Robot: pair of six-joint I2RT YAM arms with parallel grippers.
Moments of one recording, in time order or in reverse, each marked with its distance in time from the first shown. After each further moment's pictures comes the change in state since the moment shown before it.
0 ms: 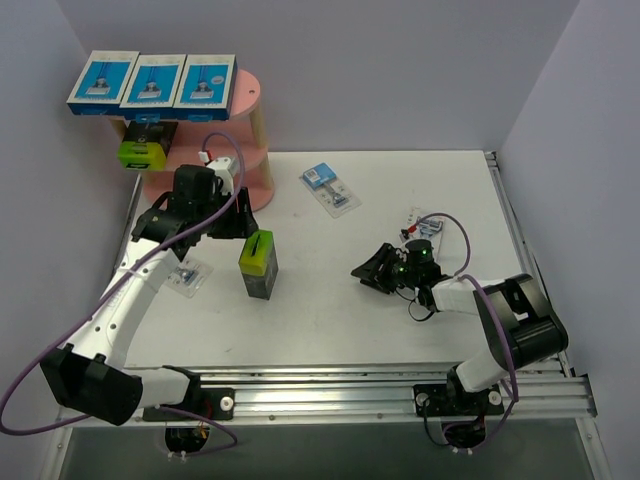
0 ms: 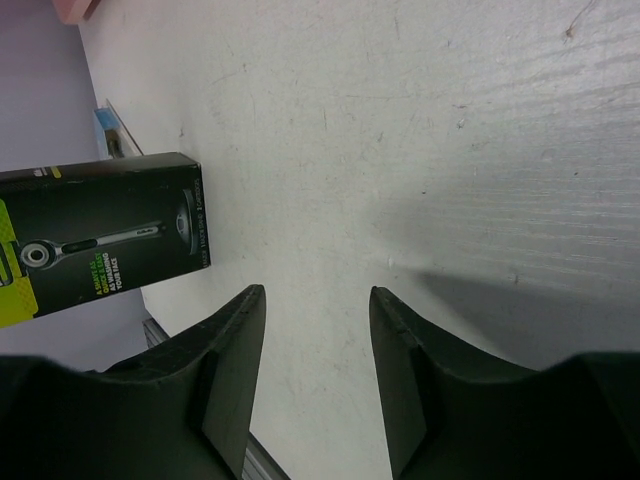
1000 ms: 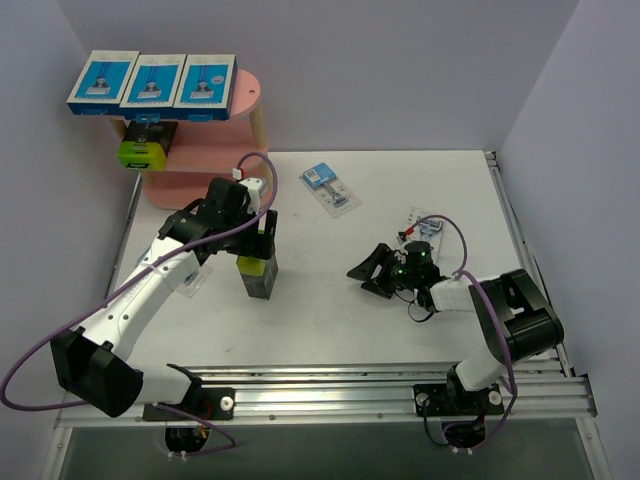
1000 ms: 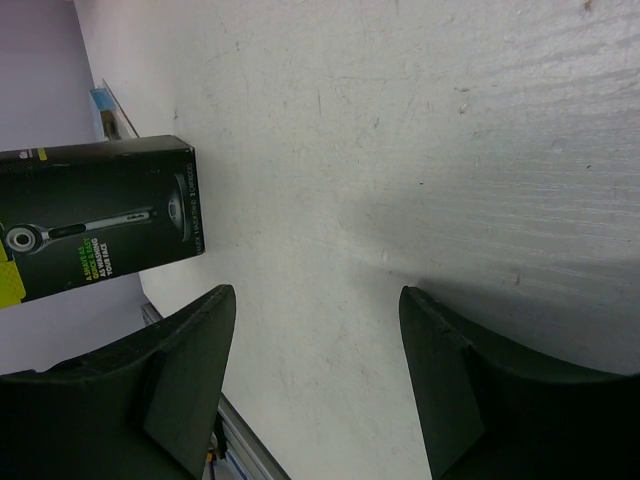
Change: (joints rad) left arm -0.146 0.051 -0.036 -0.080 -0.102 0.056; right arm 0.000 0.039 -0.013 0.041 -0.041 -0.011
